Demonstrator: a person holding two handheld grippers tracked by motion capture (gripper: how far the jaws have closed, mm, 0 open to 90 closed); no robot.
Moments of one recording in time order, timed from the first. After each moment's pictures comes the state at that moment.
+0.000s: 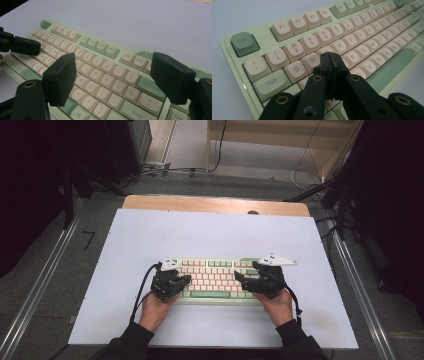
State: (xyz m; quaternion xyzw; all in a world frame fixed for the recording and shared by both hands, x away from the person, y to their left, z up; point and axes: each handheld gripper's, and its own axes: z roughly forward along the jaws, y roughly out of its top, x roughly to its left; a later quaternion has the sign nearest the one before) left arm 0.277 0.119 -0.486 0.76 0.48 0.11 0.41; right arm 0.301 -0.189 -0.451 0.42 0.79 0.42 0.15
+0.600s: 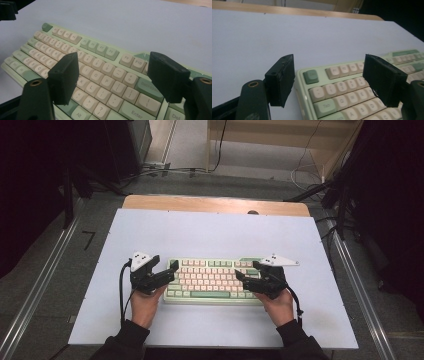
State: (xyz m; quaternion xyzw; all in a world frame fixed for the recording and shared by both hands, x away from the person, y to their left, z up) left arm 0.270 0.162 -0.471 0.63 0.56 0.23 0.48; right arm 0.298 -0.191 -0.448 0.42 0.78 0.43 0.15
